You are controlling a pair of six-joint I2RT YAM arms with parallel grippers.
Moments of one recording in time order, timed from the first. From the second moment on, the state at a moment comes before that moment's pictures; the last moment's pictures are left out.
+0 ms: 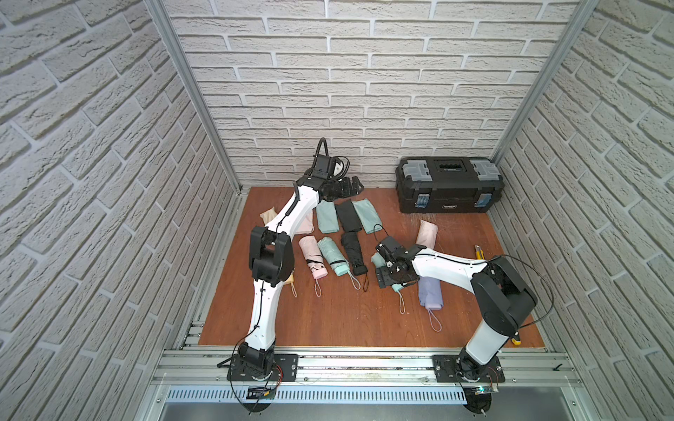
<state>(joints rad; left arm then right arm) -0.39 2.18 2.10 -0.60 0.39 -0.46 0.61 1.74 1.04 -0.67 0.16 0.42</state>
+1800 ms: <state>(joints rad) -0.54 1.97 1.69 -0.50 0.37 -0.40 0.62 1.36 0.97 -0.71 0.16 0.60</state>
